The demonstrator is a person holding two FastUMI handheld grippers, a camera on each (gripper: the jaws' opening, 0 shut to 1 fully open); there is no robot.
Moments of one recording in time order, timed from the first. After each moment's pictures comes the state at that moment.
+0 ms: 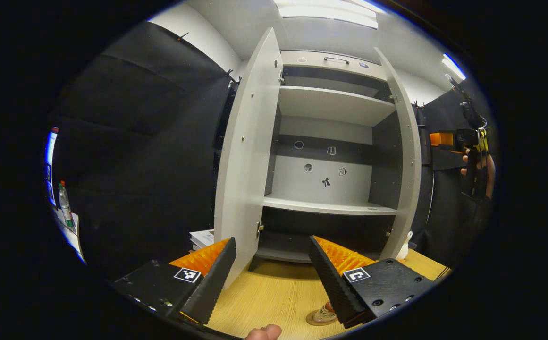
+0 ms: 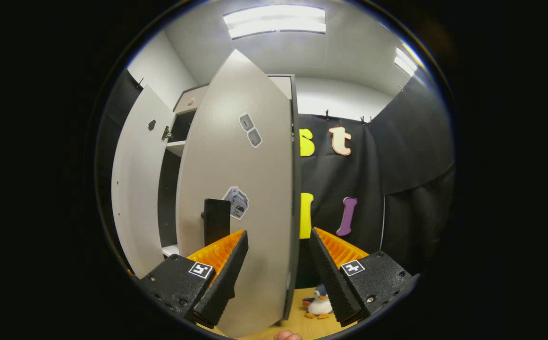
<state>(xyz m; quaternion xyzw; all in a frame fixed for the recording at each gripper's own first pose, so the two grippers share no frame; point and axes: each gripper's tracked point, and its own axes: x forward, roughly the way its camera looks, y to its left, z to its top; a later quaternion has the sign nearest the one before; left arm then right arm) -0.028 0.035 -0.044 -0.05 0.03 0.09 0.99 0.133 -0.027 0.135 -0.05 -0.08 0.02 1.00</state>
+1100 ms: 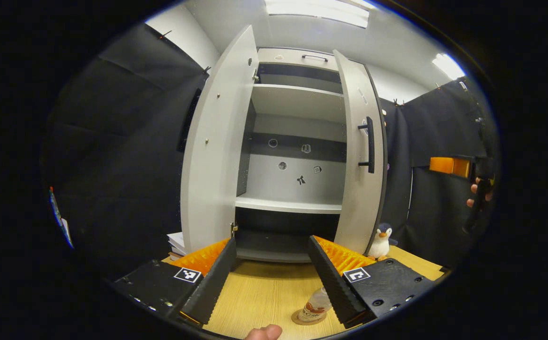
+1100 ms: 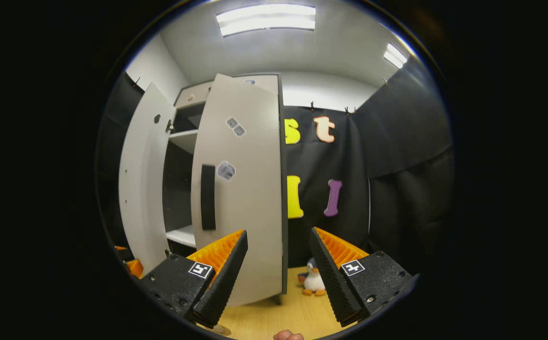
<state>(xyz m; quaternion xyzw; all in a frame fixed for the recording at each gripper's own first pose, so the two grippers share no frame) -0.017 -0.018 -0.035 -0.04 0.04 0.00 1.00 0.030 -0.055 0.051 -0.02 -0.03 -0.05 1.00</state>
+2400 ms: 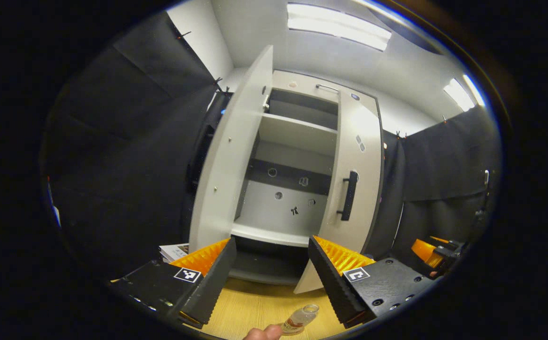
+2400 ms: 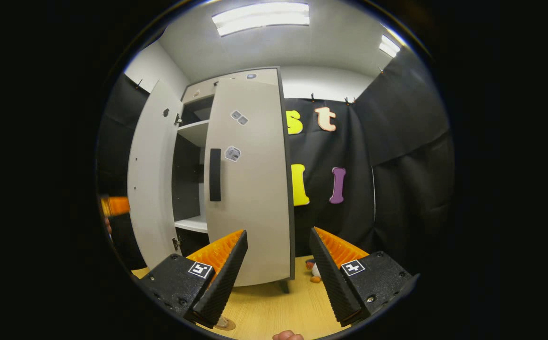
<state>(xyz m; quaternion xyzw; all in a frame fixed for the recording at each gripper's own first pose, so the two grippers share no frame) -0.027 0.036 0.074 -0.13 -0.04 0.02 0.99 0.013 -0.049 0.019 -0.02 -0.04 -0.01 1.00</state>
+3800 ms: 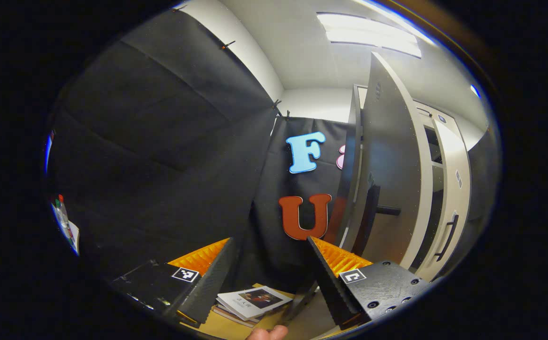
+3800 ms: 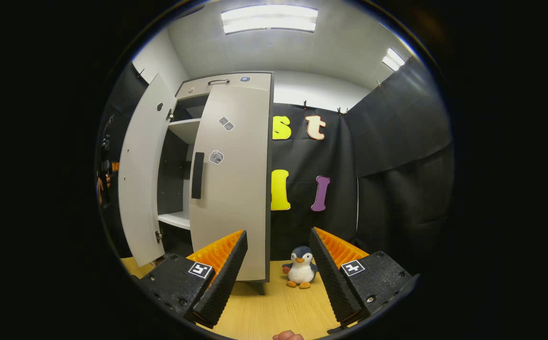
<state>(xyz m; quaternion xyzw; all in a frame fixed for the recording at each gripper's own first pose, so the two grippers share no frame) 0.077 0.231 0.105 -0.08 -0.09 0.19 0.97 0.000 -0.089 0.023 -0.05 -0.04 -0.07 1.00</state>
